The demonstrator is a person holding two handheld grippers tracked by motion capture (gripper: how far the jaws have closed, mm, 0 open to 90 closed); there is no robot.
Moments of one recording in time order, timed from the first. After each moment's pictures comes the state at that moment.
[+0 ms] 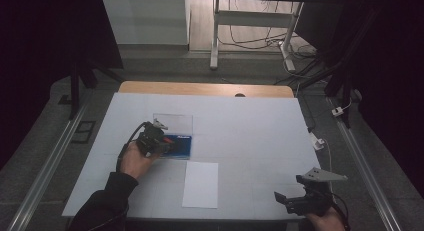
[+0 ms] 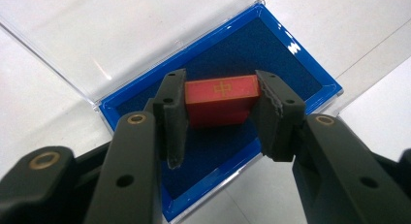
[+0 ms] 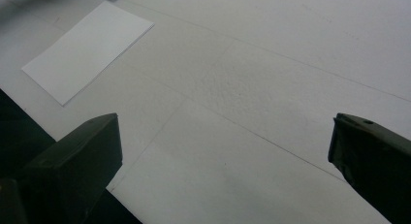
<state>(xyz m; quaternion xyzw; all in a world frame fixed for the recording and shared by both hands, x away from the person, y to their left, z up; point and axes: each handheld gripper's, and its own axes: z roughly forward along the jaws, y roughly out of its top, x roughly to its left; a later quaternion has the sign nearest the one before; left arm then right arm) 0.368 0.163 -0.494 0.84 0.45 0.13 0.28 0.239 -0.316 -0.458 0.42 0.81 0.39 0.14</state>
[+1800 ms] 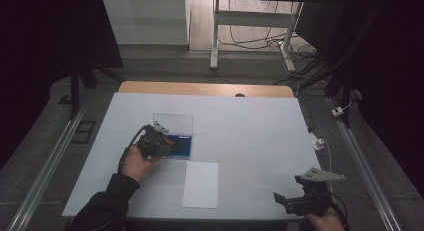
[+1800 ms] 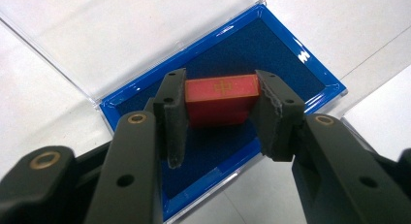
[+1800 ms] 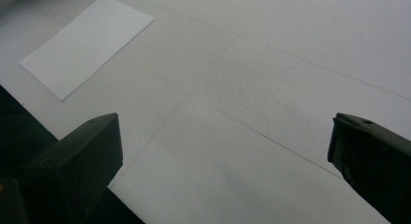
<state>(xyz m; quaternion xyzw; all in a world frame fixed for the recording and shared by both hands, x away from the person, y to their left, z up) 0.359 0.157 -0.499 0.83 0.45 0.17 0.28 0.240 -0.313 -0.458 0.42 0.82 0.38 0.14</state>
